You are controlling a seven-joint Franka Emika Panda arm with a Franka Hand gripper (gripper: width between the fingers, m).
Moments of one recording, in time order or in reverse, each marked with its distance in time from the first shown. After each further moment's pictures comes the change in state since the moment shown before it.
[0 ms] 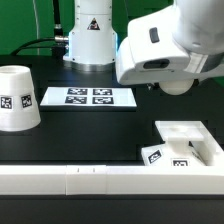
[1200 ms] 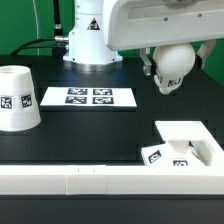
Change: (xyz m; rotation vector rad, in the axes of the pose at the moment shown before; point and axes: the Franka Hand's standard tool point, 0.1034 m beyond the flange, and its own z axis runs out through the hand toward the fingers) arm 0.011 0.019 -0.076 -0.033 0.722 -0.069
